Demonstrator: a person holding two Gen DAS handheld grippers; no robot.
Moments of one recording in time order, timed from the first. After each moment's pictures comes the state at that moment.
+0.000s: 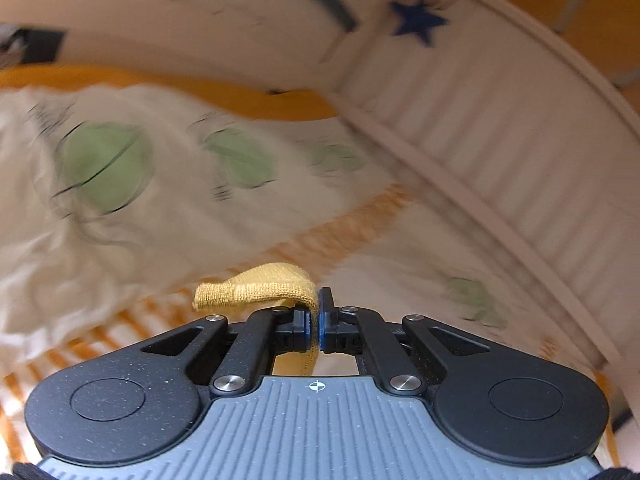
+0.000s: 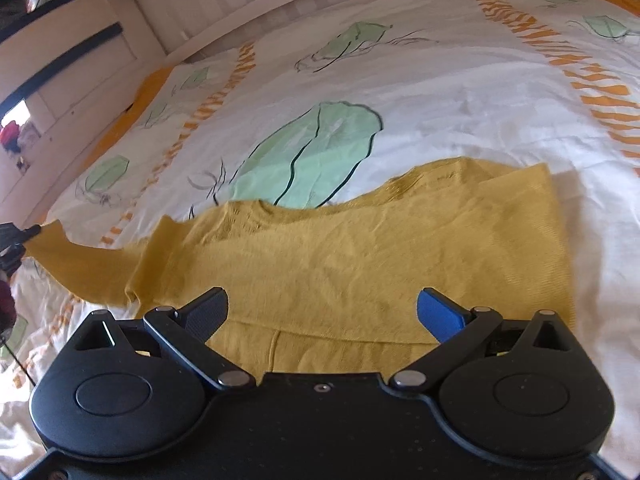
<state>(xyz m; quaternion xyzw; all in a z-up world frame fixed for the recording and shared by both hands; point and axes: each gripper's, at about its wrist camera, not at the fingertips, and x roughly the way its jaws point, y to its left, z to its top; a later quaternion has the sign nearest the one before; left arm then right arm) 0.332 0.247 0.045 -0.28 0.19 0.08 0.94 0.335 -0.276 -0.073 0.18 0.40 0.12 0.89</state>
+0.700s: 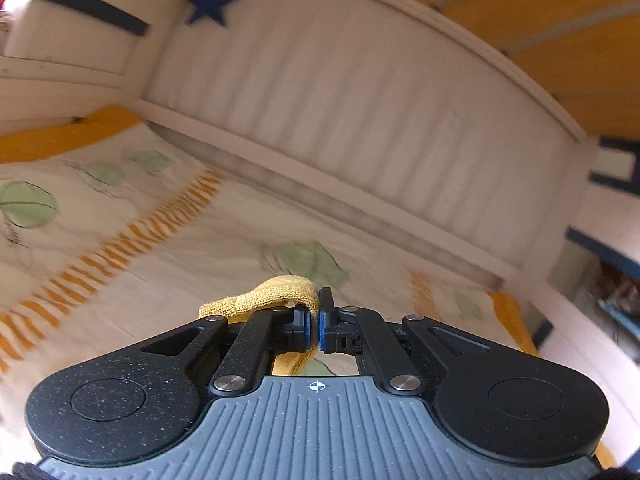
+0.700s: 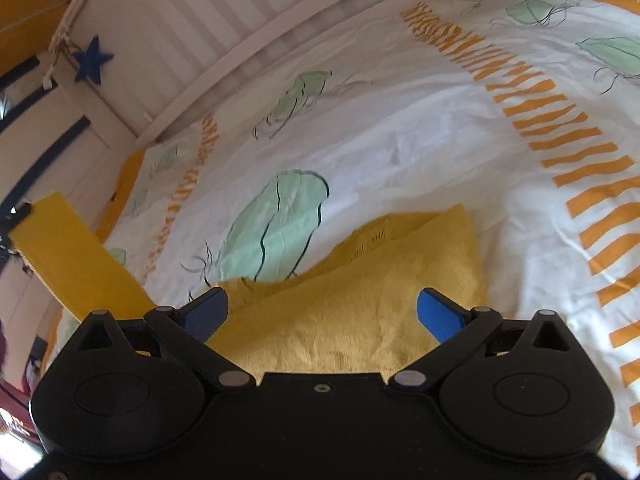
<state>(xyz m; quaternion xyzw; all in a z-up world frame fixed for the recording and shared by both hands) 0.373 0.025 0.120 -0.17 0.18 -0.11 0.96 0.324 -0.350 -0.035 0.29 0.35 0.06 0.89</state>
